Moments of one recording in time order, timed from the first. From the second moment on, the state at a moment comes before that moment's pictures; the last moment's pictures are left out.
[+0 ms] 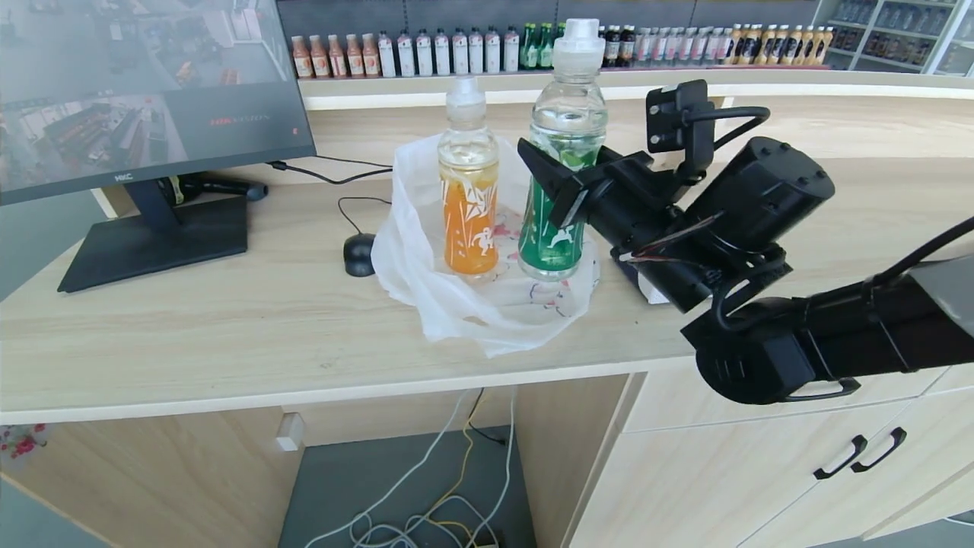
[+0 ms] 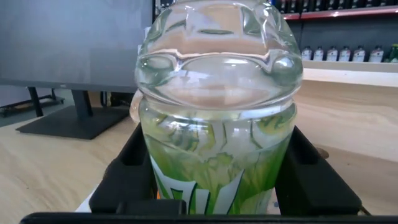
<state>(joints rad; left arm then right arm) 0.00 0.00 0.00 0.00 0.00 -0.01 0.58 2.01 -1.22 -1.29 0.12 -0.04</state>
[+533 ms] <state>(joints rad) 0.00 0.00 0.00 0.00 0.00 -0.01 0.52 2.15 -1.42 -1.24 0.12 -0.04</state>
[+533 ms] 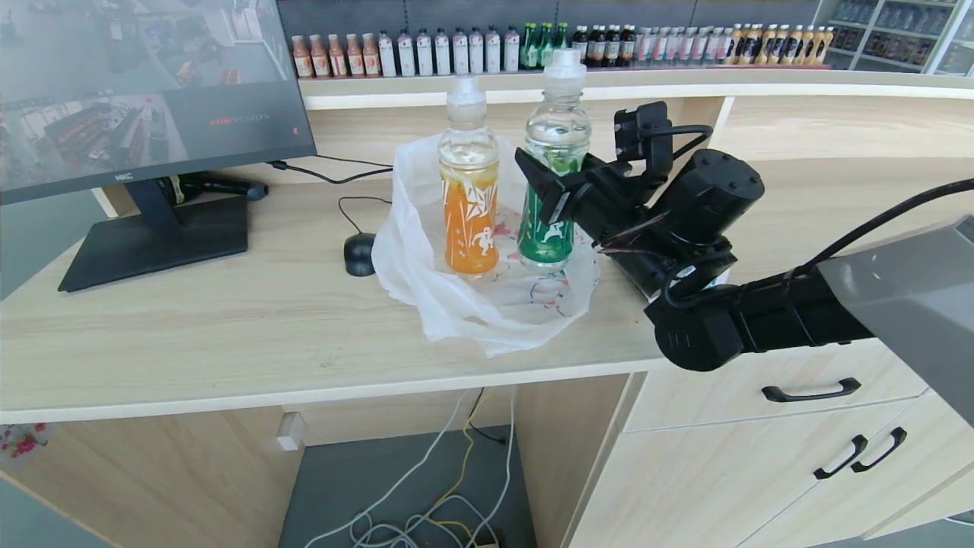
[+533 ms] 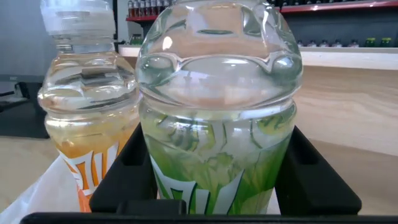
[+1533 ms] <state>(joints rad) 0.00 0.00 0.00 0.00 0.00 -0.01 0.50 2.27 -1.55 -1.21 0.12 -0.03</state>
